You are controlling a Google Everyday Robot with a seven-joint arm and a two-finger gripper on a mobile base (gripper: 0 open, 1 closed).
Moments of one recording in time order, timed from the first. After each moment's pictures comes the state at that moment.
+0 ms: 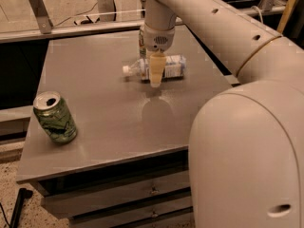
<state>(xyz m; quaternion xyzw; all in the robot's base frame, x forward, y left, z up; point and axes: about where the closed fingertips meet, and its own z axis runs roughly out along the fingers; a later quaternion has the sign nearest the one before) 0.665 -0.014 0.851 -0.74 0.67 0.02 0.06</state>
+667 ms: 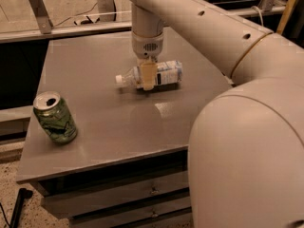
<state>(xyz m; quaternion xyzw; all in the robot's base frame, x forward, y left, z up) 0.642 0.010 0.842 -0.78 0.63 0.01 0.04</state>
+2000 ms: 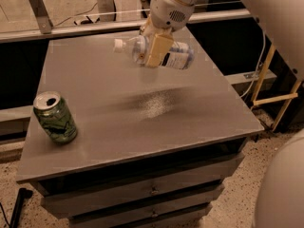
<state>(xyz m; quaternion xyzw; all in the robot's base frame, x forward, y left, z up) 0.599 -0.002 0.953 -0.76 0.62 0.08 0.20</state>
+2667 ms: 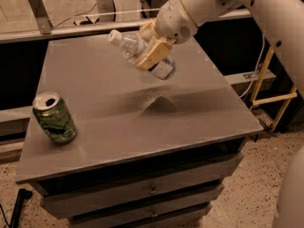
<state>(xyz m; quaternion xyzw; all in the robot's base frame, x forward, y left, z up) 0.597 0.027 0.950 -0.74 0.54 0.24 0.34</state>
